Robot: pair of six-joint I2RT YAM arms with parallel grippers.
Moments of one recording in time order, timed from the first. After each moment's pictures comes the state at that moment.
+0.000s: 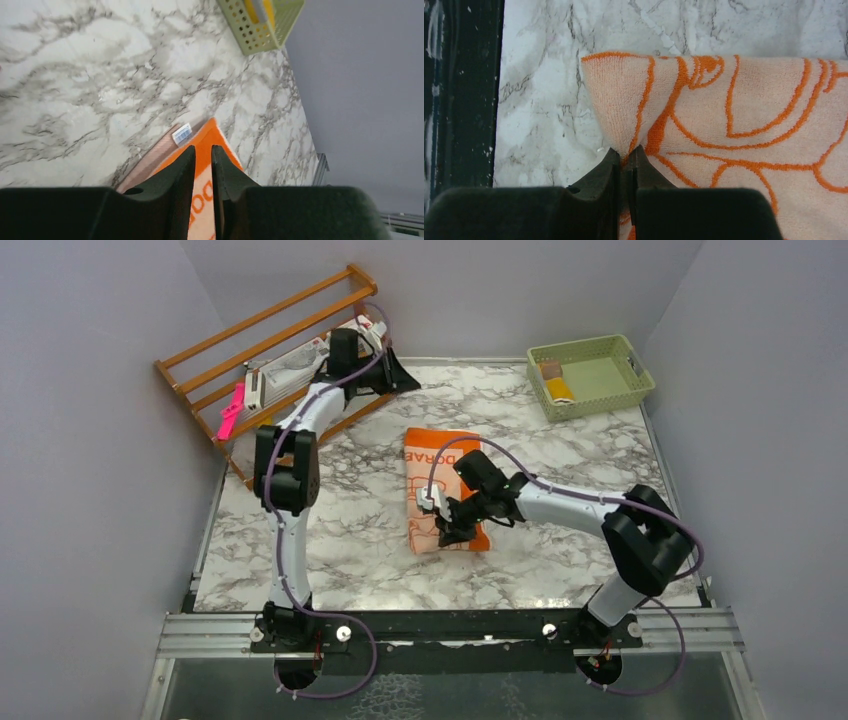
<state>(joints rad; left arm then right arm) -0.19 2.30 1.84 -0.03 0.85 -0.60 0.78 1.60 0.91 -0.29 -0.66 -0.68</state>
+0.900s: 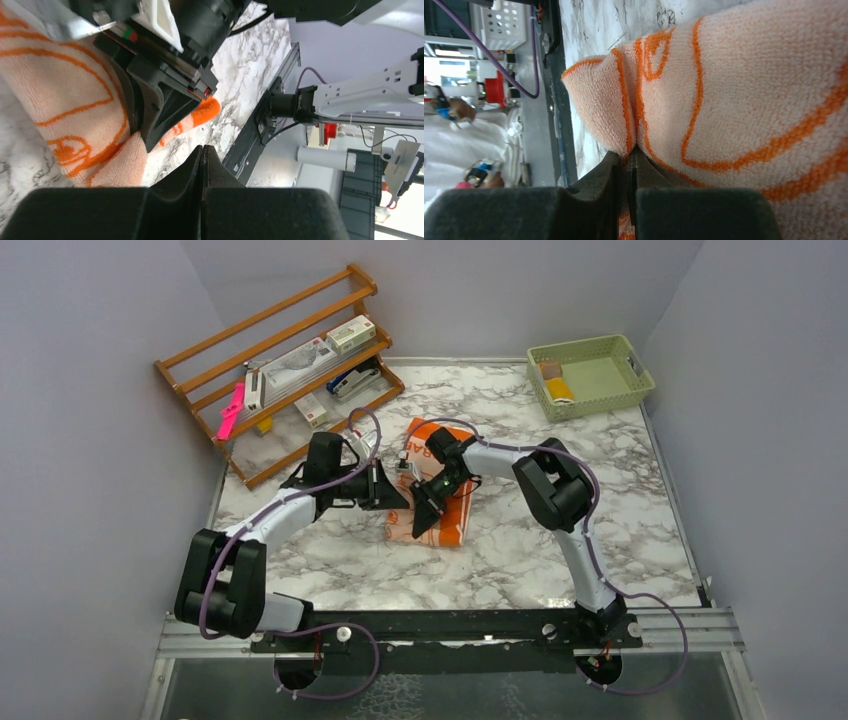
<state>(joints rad) -0.24 1.36 0.72 -0.09 0.92 -0.52 0.68 2.28 1.54 -0.65 -1.10 -0.28</state>
